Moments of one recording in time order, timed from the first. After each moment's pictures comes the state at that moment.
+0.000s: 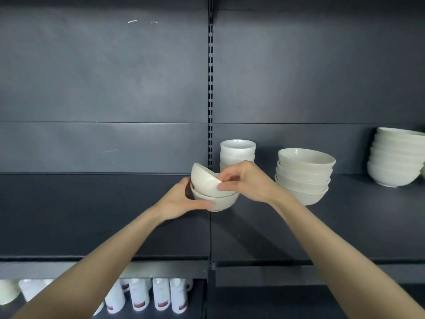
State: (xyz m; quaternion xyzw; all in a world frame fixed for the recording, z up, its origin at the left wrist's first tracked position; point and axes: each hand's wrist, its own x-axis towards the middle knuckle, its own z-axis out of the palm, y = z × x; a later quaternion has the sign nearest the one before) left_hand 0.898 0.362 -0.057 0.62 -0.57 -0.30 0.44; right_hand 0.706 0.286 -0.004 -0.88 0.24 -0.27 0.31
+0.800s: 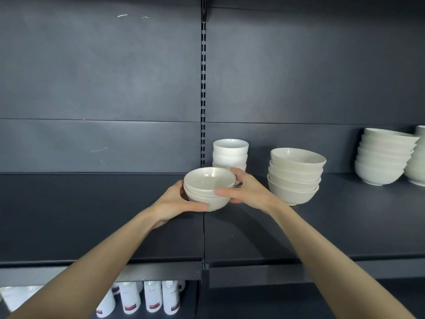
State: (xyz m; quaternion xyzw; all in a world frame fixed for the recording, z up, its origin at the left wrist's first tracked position) left_hand 0.901 0.354 -0.068 0.58 -0.55 -0.38 0.47; right_hand 0.693 0.275 -0.033 -0.77 0.30 -0.28 0.48
